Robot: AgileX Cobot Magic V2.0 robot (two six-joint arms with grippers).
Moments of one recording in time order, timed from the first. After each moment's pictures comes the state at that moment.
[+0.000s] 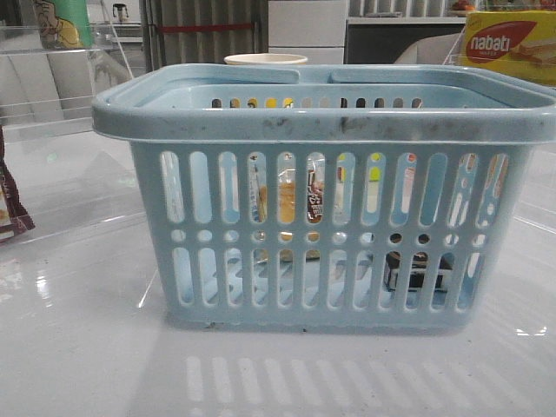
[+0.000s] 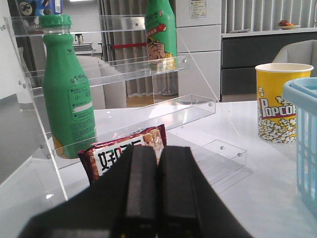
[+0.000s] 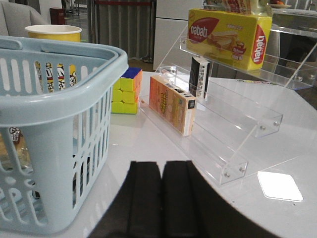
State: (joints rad) left arm -0.04 0.00 0.01 -0.09 0.01 0.18; right arm 0.02 -0.01 0.03 0.28 0.08 -0.28
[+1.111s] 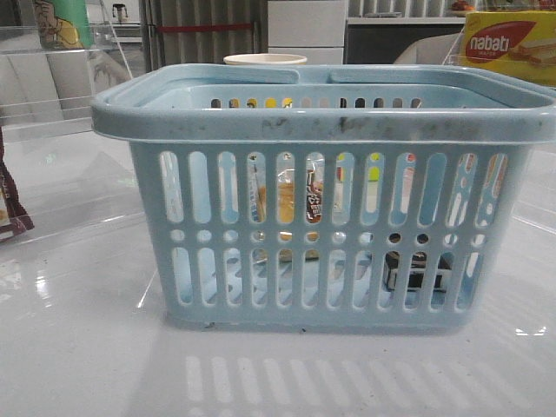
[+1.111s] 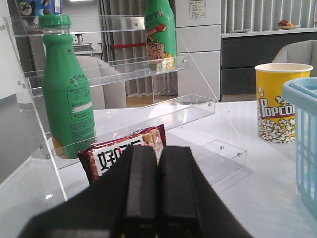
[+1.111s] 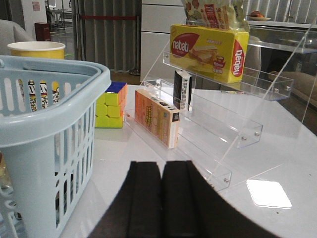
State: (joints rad) left arm -0.04 0.00 0.01 -0.09 0.01 0.18; right arm 0.00 -0.01 0.03 0.01 0.03 0.00
